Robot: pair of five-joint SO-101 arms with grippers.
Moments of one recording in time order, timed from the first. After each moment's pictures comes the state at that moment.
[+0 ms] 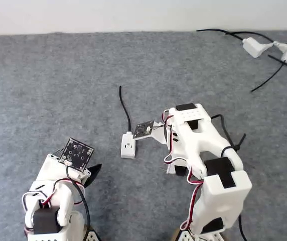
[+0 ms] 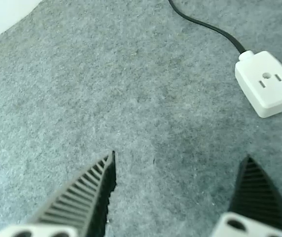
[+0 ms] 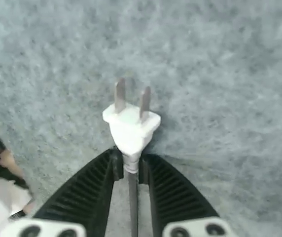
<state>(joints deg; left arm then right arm) -8.8 -103.3 86.5 71.5 -24.7 -14.2 16.1 22.5 80.4 67.1</state>
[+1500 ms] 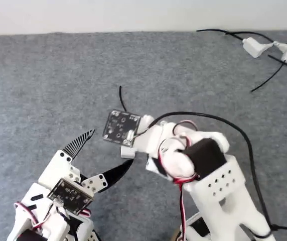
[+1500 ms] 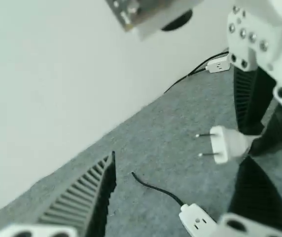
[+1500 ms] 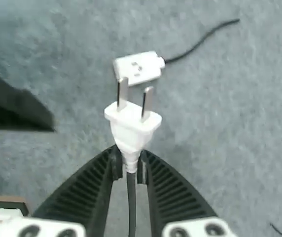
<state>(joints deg) 18.1 -103.3 62.5 66.1 -18.1 -37.2 -37.8 14.8 93.5 40.5</state>
